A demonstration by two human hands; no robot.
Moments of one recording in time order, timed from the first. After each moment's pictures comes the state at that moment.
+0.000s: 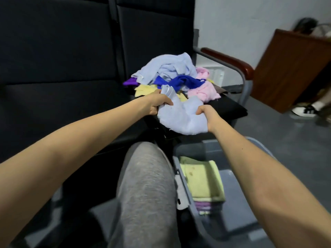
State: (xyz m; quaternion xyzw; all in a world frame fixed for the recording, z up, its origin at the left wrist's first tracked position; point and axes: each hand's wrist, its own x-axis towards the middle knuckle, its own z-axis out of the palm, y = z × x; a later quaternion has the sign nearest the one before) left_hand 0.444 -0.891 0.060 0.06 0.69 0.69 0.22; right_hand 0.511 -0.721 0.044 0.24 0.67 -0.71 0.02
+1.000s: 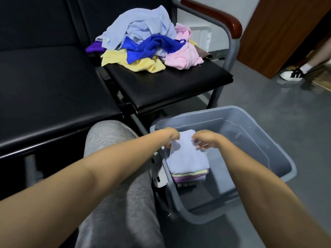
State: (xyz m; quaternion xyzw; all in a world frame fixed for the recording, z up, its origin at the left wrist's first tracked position) left_hand 0.526 -0.765 -0.104 0.02 0.81 0.40 0.42; right_hand 0.575 -0.604 -0.112 0.32 0.82 -0.42 0.23
